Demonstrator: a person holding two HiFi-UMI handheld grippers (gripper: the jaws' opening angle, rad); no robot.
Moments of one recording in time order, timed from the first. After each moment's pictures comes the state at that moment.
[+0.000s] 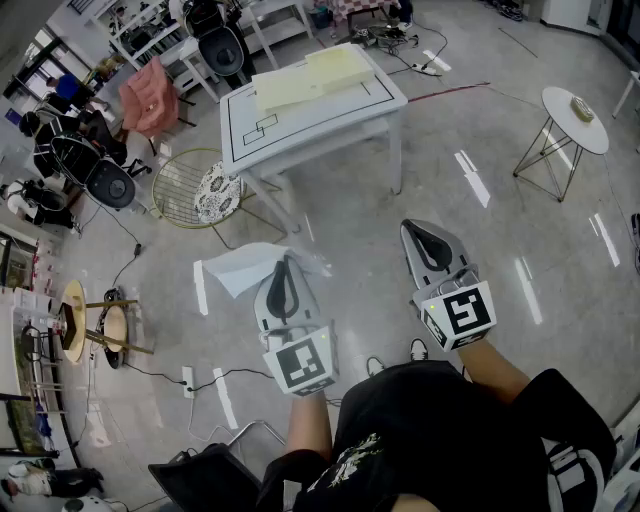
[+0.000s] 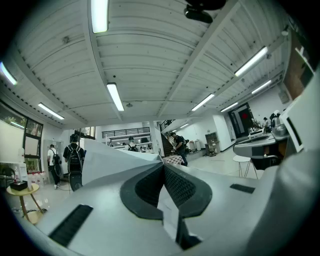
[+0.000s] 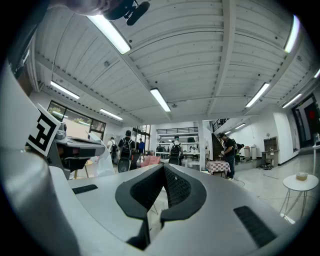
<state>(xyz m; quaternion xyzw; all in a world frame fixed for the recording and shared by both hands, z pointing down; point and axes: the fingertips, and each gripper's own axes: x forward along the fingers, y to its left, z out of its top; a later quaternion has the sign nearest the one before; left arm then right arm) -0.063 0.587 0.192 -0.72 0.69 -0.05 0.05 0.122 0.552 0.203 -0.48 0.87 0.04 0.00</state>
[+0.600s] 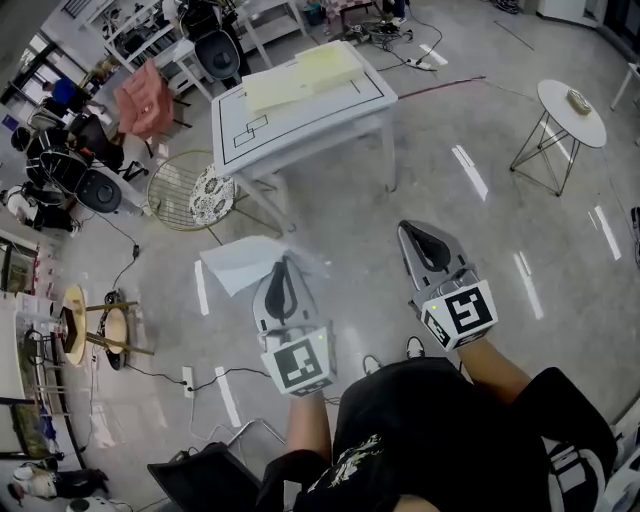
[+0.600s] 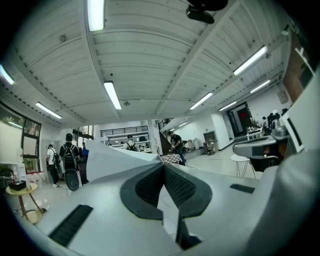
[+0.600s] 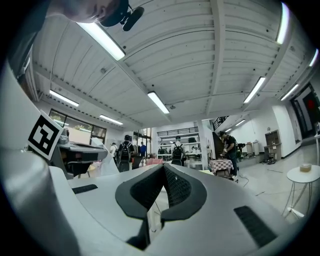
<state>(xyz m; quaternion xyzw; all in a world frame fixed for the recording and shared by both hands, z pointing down) -0.034 0.582 0.195 -0.72 0.69 -0.06 0.04 0.151 0.552 0.206 -0.47 0.88 0.02 0.03</state>
